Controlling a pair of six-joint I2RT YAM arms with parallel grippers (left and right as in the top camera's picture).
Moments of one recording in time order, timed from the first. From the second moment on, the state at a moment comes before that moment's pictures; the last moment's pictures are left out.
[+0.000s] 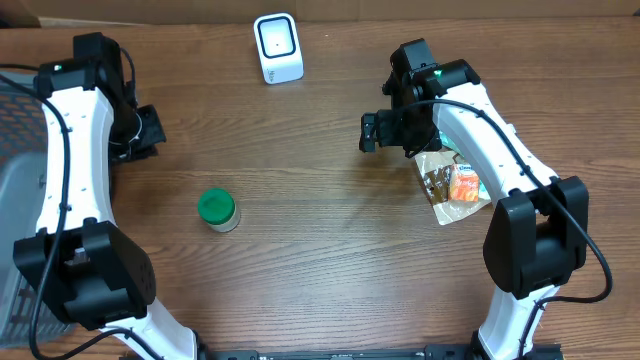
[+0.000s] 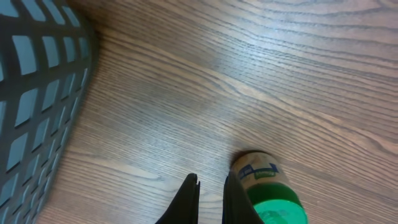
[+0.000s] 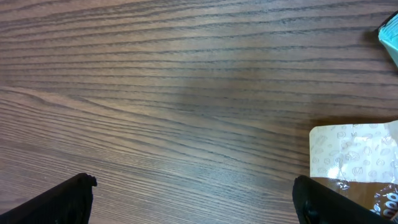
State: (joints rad) left arm 0.21 1.89 1.78 -1.38 -0.03 -0.20; right arm 0.30 2.00 1.70 -1.11 -0.17 0.23
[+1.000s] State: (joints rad) left arm 0.14 1.89 1.41 -1.17 0.00 -0.21; right arm 0.30 2.00 1.70 -1.09 -0.17 0.23
